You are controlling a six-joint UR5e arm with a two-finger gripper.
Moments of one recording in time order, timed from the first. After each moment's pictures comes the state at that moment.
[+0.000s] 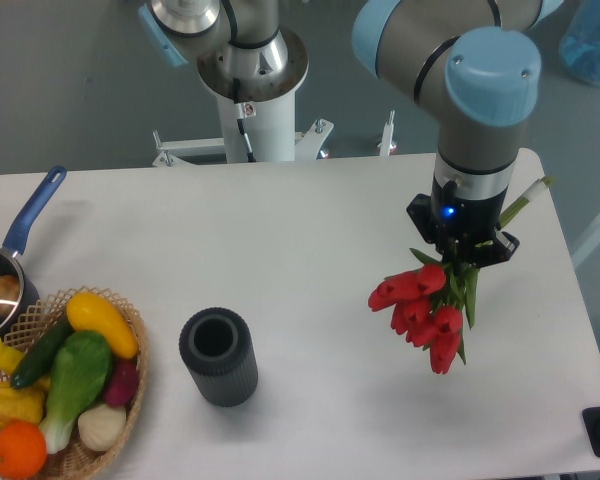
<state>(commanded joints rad) 2.62 -1.92 -1.27 -1.35 1.55 1.27</state>
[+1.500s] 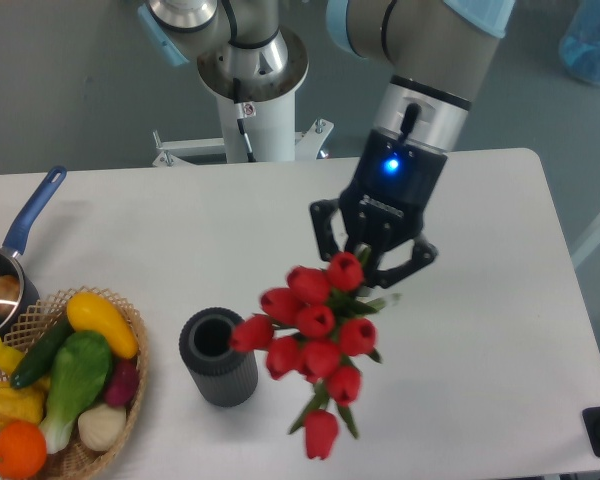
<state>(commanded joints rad) 2.61 -1.80 -1.50 -0.82 0.60 0.86</state>
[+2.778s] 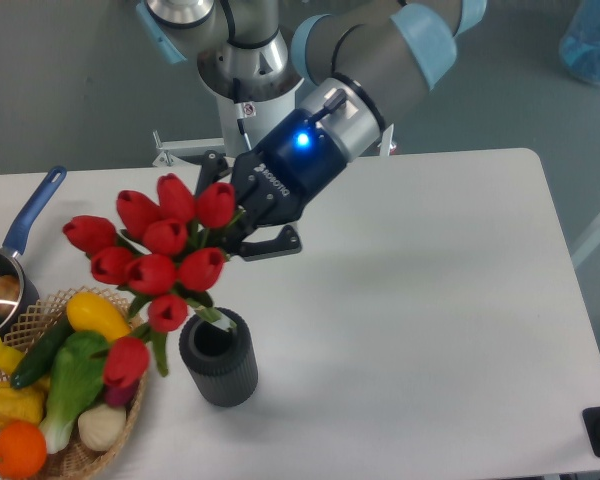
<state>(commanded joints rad) 2.53 -1.78 -1.63 -0.76 0.31 0.85</state>
